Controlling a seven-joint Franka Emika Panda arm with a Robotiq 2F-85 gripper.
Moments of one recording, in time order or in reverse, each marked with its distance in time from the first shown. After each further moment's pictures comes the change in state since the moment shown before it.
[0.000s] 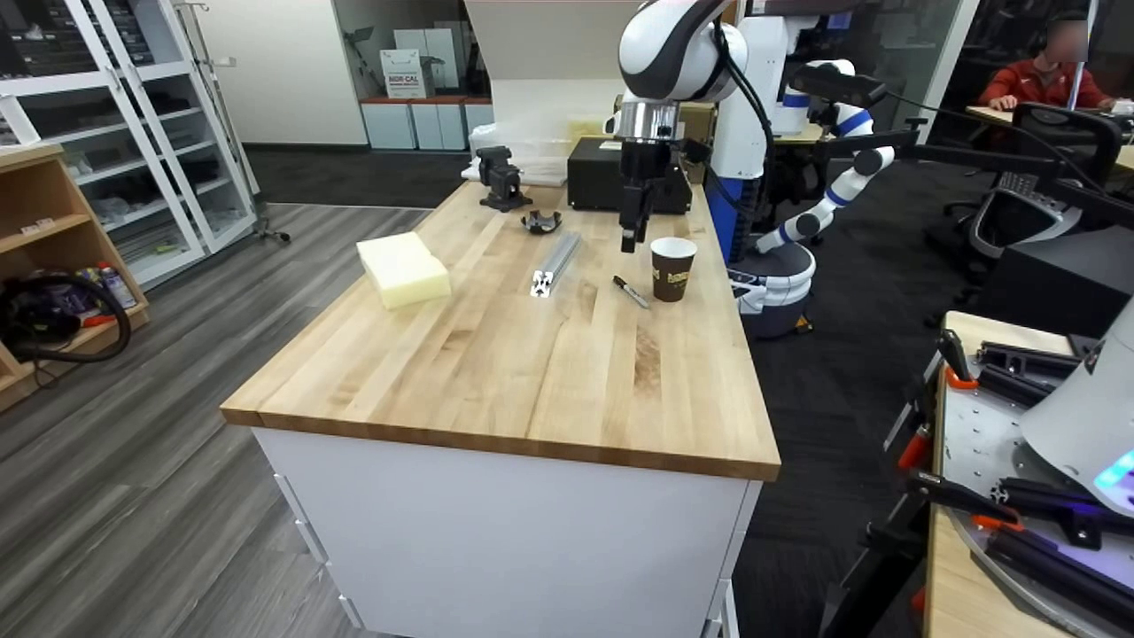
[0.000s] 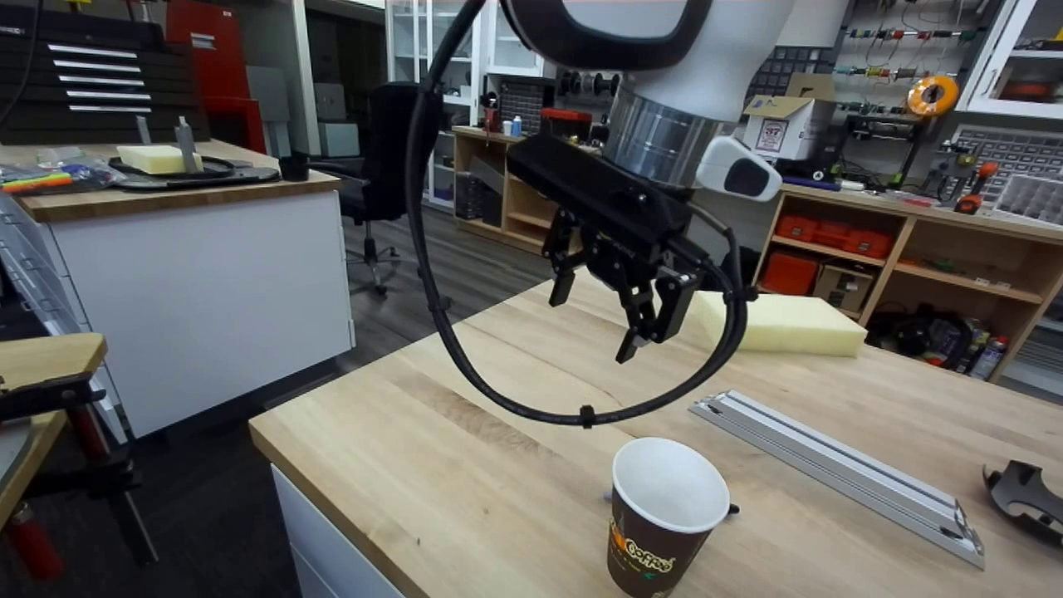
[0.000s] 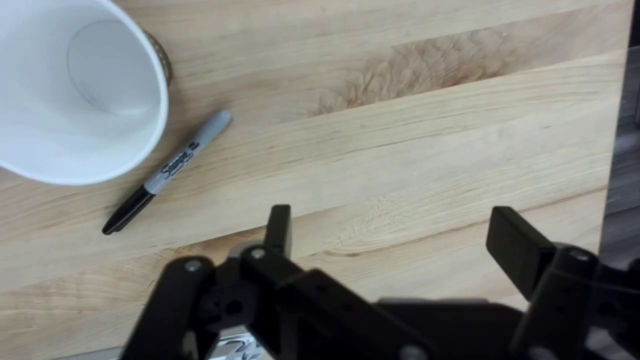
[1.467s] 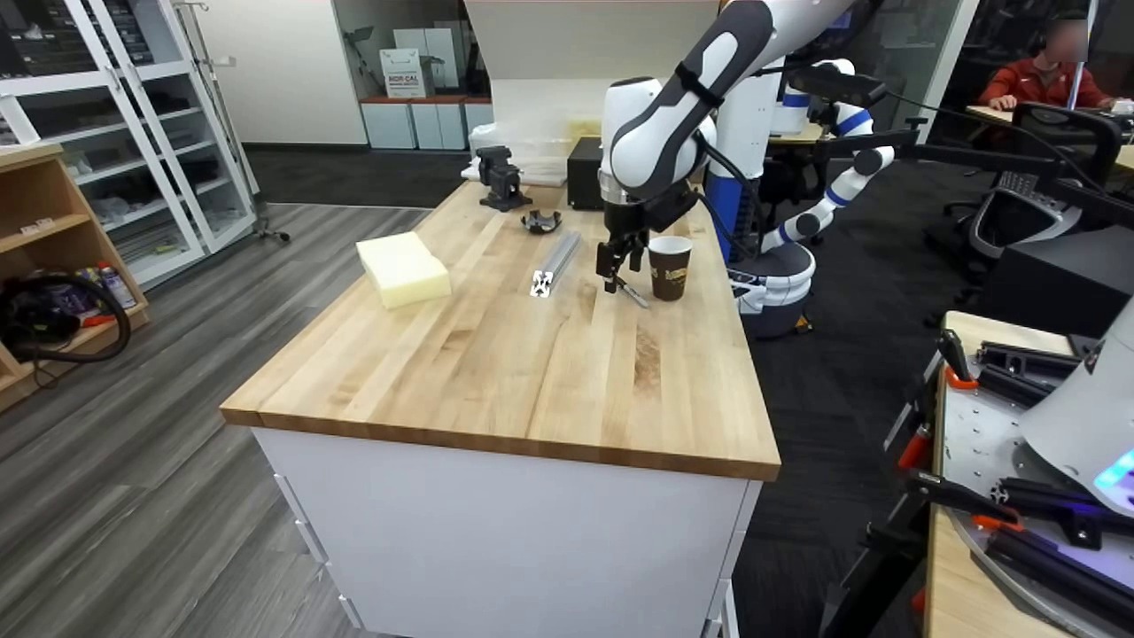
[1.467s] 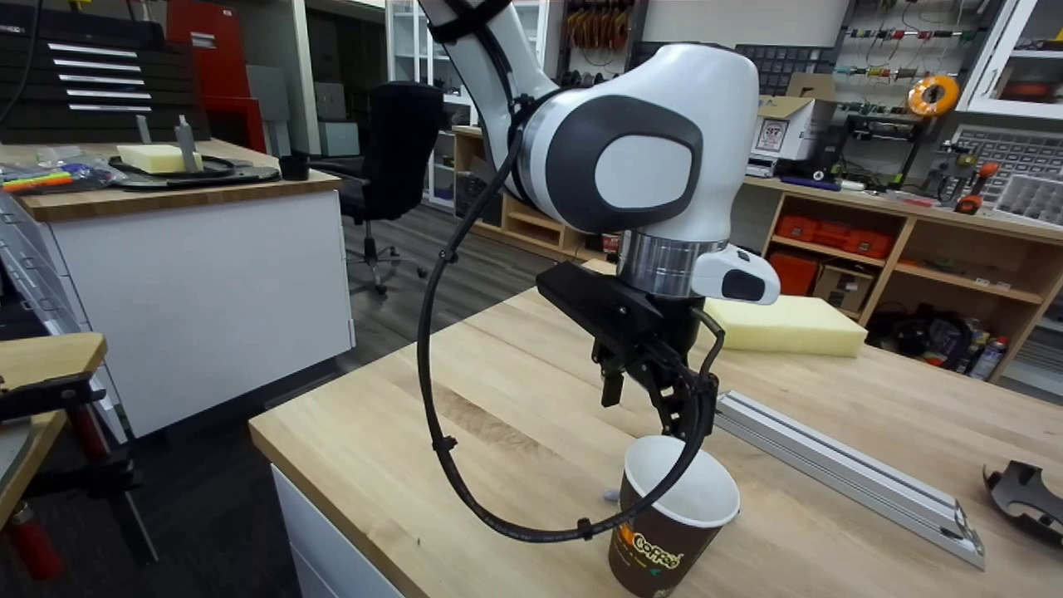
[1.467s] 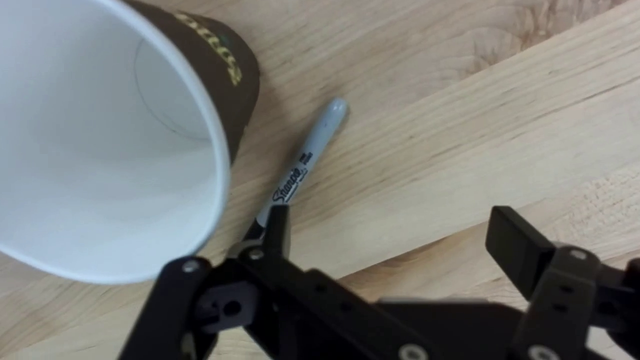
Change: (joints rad) arm 0.013 0.258 -0.011 0.126 -0.312 0.246 0.522
